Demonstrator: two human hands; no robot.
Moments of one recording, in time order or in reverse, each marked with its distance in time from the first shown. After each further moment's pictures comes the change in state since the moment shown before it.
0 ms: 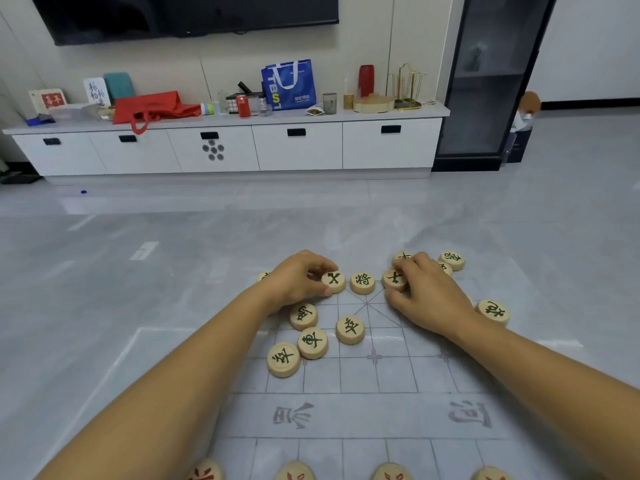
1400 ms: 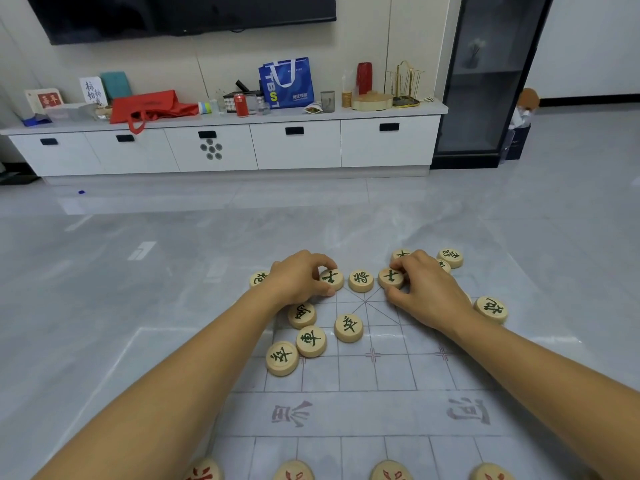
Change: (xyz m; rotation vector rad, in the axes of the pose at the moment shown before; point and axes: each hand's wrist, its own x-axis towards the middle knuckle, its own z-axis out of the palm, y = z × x) left_hand 0.002 0.009 0.001 0.351 -0.005 -0.046; right_hand 0.002 0.002 0.003 0.053 0.081 -0.013
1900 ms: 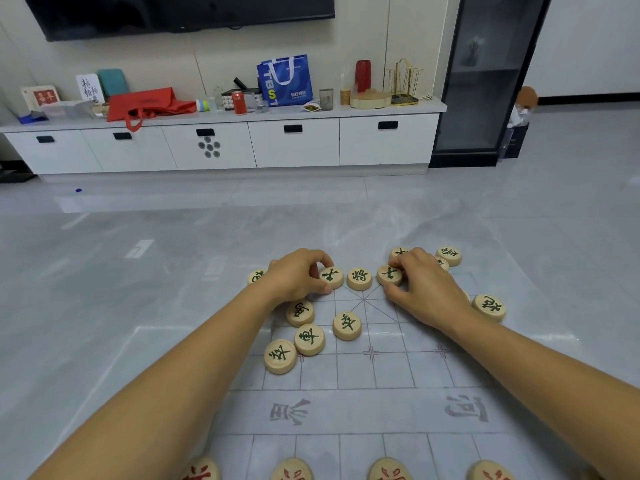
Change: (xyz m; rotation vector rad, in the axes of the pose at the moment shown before) left_hand 0.005 -0.007 0.003 -0.100 0.005 0.000; right_hand 0.001 0.003 0.003 -0.010 0.028 -0.030
